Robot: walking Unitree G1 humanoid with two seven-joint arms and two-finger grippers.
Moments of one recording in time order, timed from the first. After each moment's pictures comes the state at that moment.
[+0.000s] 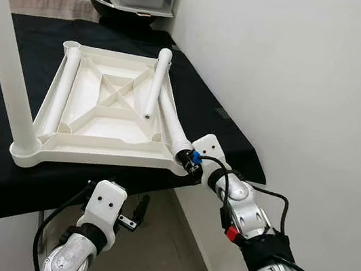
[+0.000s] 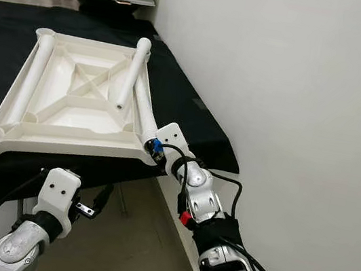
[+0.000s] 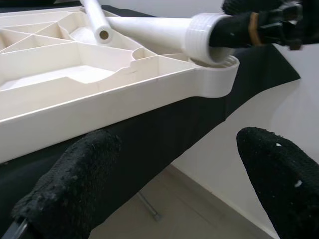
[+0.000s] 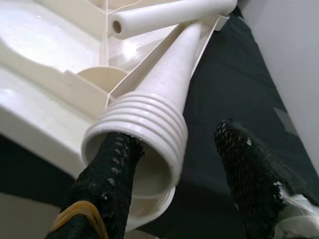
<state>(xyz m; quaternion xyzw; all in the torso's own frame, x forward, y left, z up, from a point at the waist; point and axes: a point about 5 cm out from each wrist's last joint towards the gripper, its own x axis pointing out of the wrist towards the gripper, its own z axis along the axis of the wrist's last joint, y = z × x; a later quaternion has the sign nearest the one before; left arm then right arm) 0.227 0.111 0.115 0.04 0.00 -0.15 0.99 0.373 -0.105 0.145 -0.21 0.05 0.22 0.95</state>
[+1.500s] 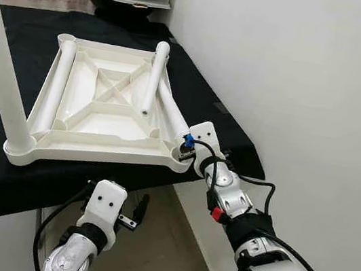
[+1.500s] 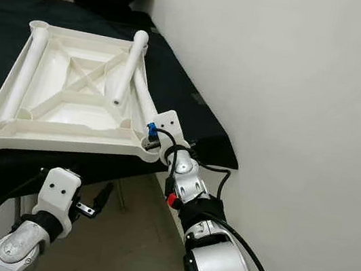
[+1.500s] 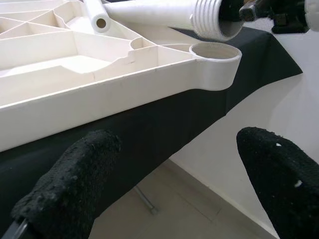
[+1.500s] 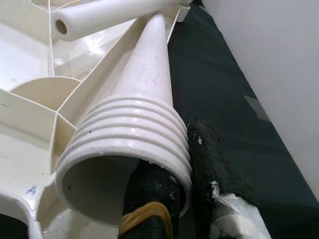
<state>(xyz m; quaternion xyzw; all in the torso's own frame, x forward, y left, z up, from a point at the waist) 0.226 0.111 0.116 0.04 0.01 -0.14 0.99 0.386 -0.098 0.149 -0.19 0.03 0.14 0.97</state>
